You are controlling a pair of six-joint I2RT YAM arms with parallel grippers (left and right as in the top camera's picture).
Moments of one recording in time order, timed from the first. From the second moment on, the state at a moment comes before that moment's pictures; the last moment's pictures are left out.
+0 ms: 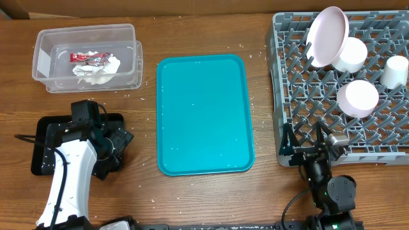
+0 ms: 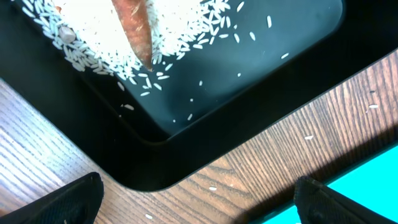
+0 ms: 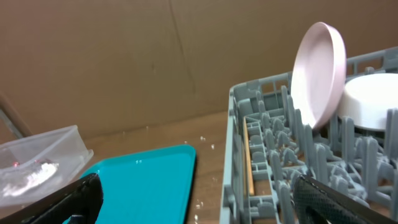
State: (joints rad) left arm 0.24 1.35 0.84 -0.94 0.02 -0.79; right arm 0.20 0.24 0.02 0.23 0.04 0.30
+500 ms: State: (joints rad) left arm 0.24 1.35 0.84 -0.94 0.02 -0.79; right arm 0.13 0.01 0.02 -0.03 -0.05 0.15
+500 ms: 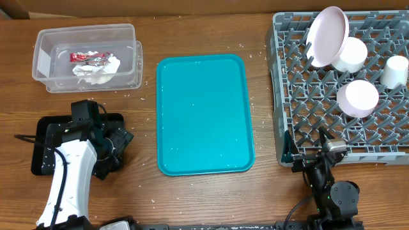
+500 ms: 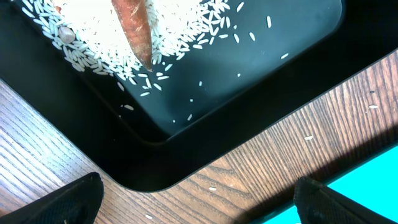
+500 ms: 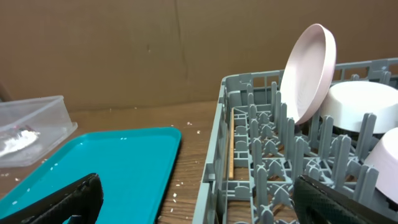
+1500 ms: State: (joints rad) left arm 0.24 1.35 0.84 -0.95 0.02 -0.79; right arm 0.13 0.01 0.02 -0.03 -0.06 0.12
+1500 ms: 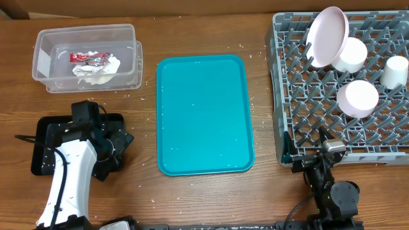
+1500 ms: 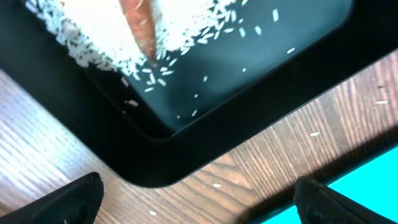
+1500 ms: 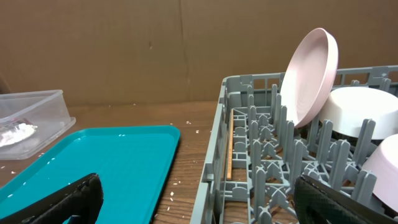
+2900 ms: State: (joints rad) left arm -0.01 0.02 0.01 -0.06 0.01 -0.25; right arm 0.13 0.01 0.02 -0.03 -0.06 0.12
